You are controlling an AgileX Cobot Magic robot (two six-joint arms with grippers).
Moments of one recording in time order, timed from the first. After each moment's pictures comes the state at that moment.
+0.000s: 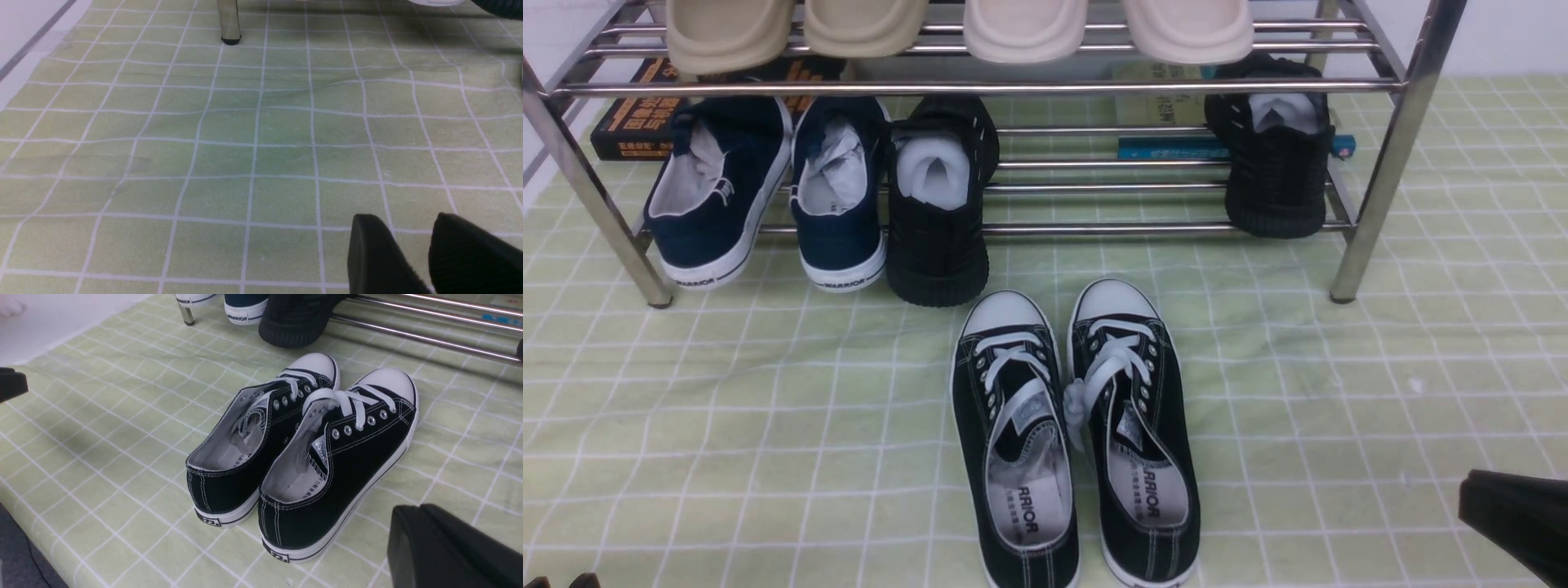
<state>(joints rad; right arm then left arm) 0.84 0.47 -0.38 -0.24 0.33 0.46 -0.05 -0.01 0.02 0.16 0.39 -0.16</state>
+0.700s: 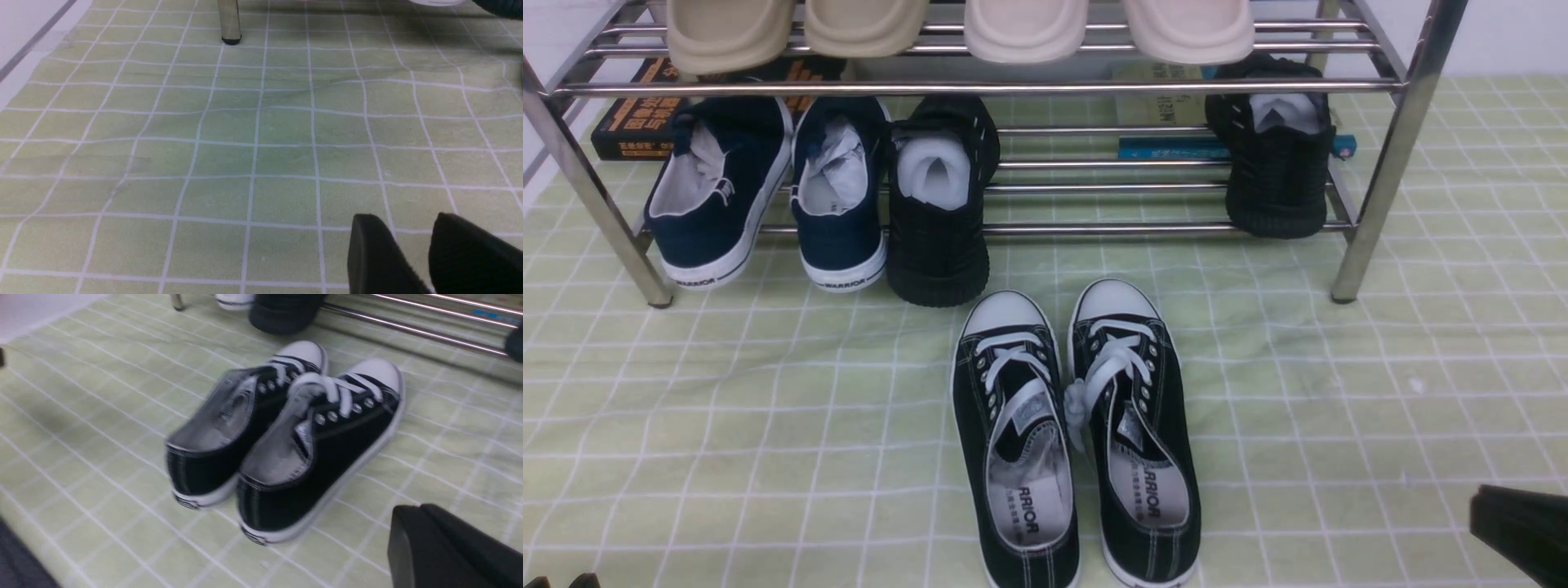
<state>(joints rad) 0.77 0.41 -0.31 -0.19 0.33 0.34 -0.05 -0.01 0.02 0.16 0.39 -0.16</state>
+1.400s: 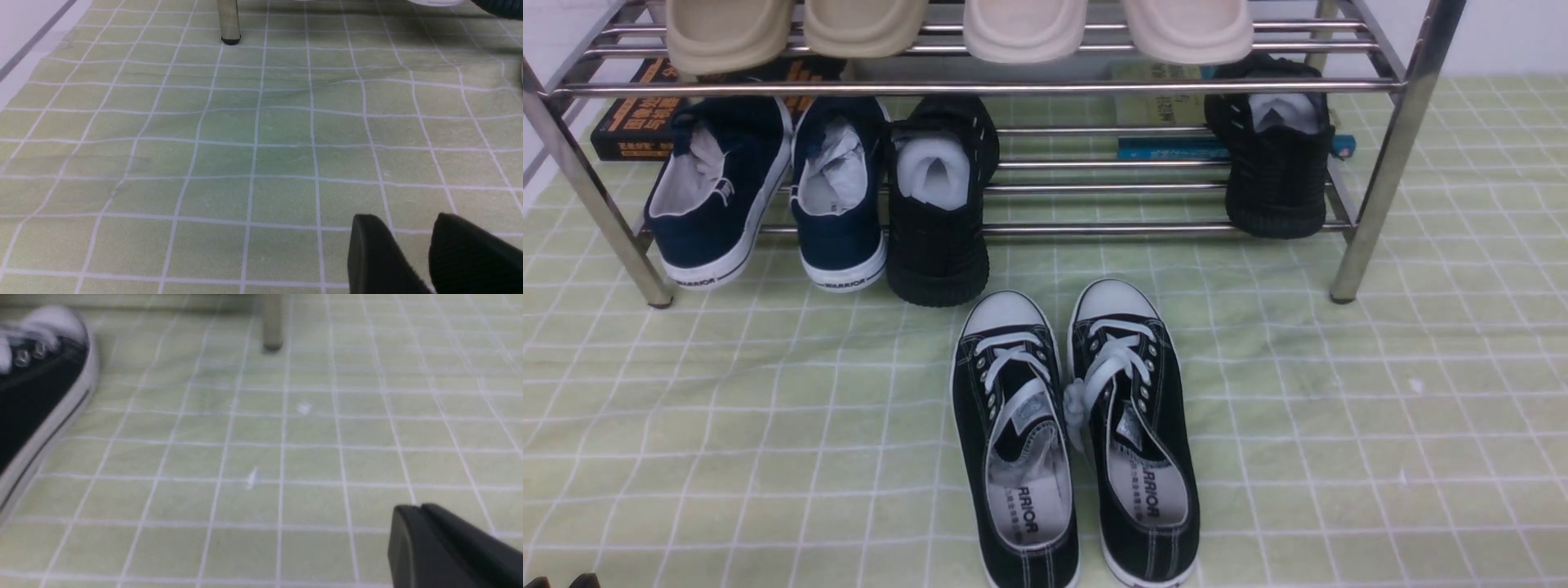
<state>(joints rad) 0.06 -0.01 0.01 -0.02 0.38 0.12 -0.05 -0.01 0.02 0.16 0.39 -0.16</state>
